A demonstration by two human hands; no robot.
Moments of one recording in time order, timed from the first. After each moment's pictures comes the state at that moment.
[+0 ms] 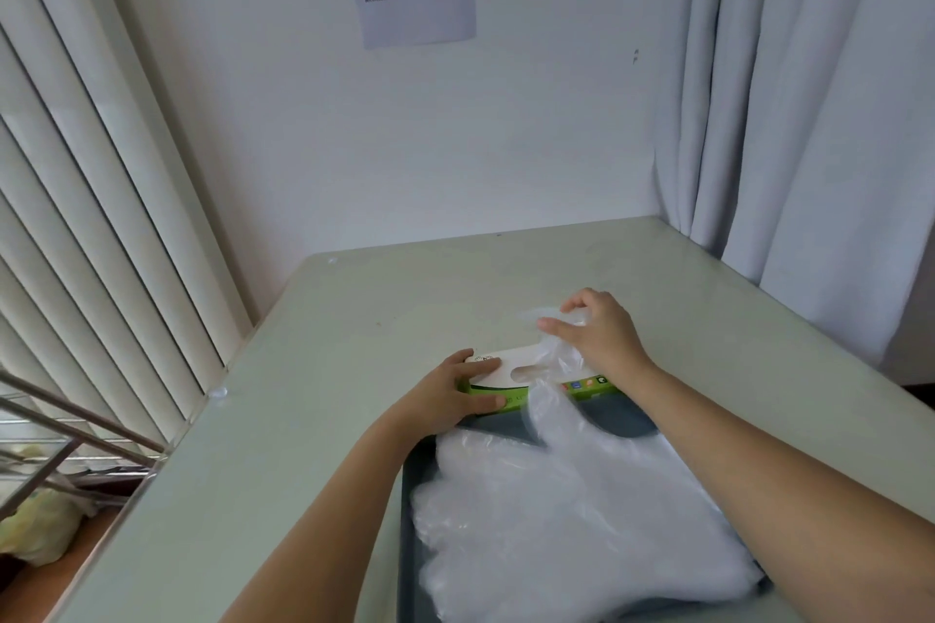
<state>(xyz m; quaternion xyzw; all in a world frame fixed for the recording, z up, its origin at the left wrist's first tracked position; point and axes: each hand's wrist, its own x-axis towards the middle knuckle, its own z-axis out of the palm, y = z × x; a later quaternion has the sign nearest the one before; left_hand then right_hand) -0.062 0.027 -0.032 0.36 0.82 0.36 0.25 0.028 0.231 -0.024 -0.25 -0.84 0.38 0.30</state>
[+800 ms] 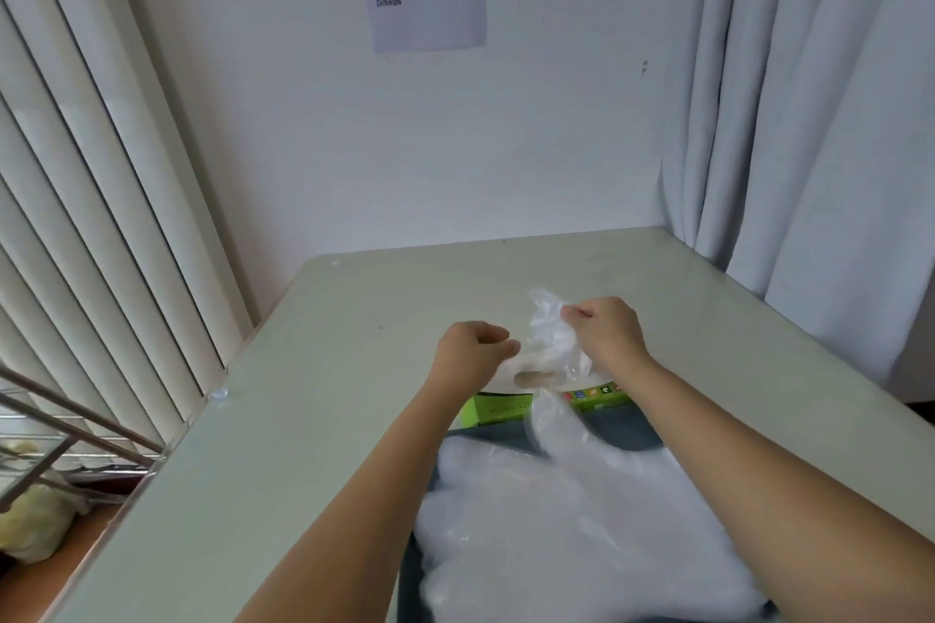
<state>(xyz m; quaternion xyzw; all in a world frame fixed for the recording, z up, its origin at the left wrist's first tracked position) -0.051 0.062 0.003 0.27 0.81 0.50 0.14 0.023 0.219 0.003 -0.32 -0.83 0.37 0.25</state>
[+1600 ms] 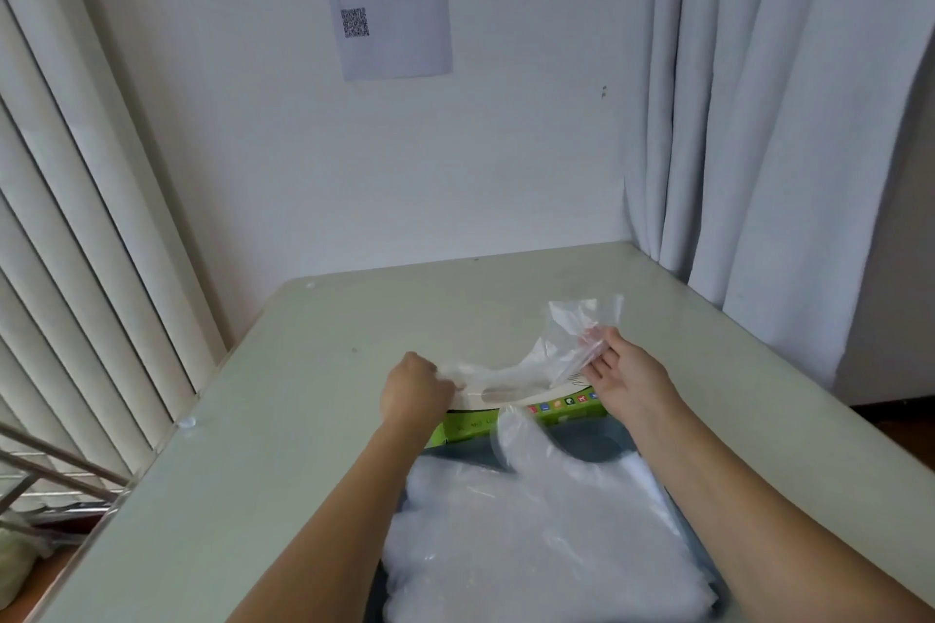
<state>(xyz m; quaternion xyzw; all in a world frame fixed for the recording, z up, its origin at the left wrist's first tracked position) -0.051 0.058 -0.009 0.17 0.92 0.36 0.05 0.074 0.237 -0.004 -0.26 -0.29 0.87 0.31</state>
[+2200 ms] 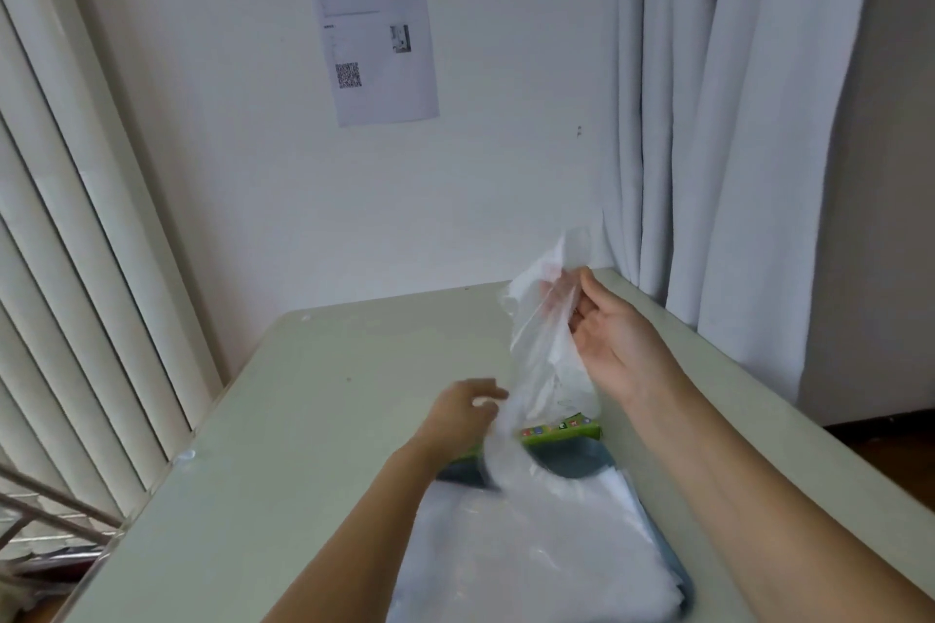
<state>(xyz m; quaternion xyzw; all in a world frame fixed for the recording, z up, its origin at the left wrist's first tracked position) -0.008 0.074 0.009 0.39 0.83 0.37 0.14 0.113 0.202 0.088 -0.02 -0.34 0.89 0.29</state>
